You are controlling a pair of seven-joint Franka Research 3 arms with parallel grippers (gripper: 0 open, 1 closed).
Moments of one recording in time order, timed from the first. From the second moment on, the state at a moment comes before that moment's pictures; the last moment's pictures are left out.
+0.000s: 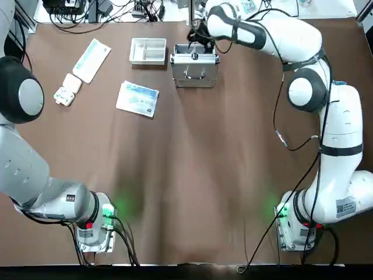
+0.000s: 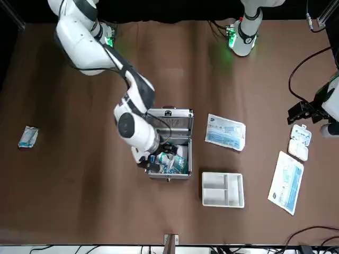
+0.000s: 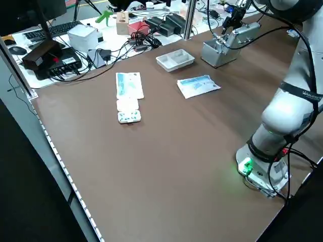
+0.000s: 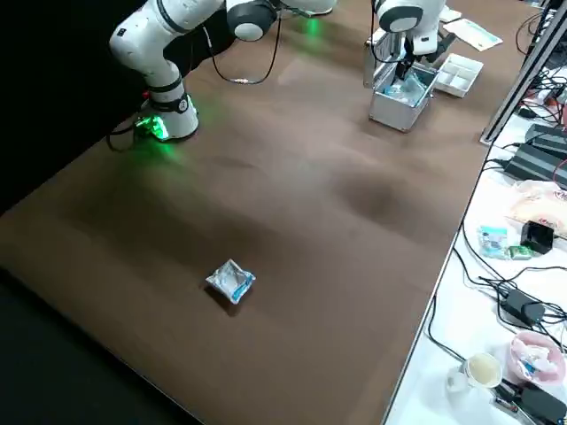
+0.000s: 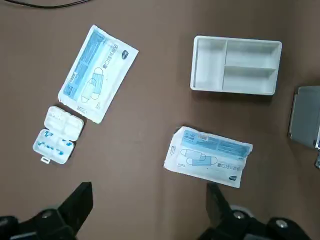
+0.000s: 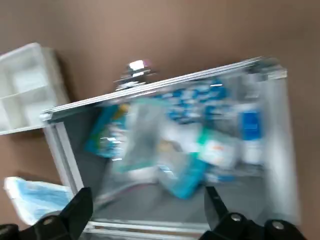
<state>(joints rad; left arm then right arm) -0.08 0.23 0.02 -1.31 0.00 1.56 -0.08 0.21 0.95 0.59 -1.05 -0.17 2.04 0.85</state>
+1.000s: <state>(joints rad) -0.08 0.23 0.02 -1.31 0.00 1.56 -0.08 -0.41 0.81 0.58 -1.09 -0.32 1.43 0.41</state>
